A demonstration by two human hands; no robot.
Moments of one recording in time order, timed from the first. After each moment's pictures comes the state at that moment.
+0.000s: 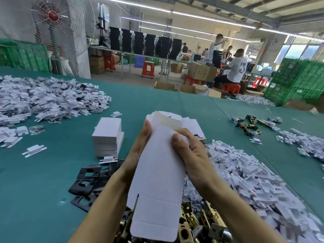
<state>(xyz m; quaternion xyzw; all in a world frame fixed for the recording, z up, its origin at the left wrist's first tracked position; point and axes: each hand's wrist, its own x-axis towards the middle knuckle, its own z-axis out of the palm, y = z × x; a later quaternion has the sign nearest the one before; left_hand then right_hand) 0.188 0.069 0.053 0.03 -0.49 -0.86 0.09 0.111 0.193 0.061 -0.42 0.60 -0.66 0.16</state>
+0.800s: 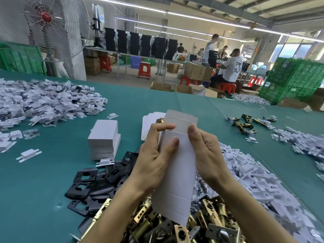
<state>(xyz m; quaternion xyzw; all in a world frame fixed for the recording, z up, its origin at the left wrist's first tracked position) 0.172 0.094 0.041 -0.05 -0.68 -0.65 0.35 0.097 0.207 0.078 -0.41 0.61 -0.67 0.08</state>
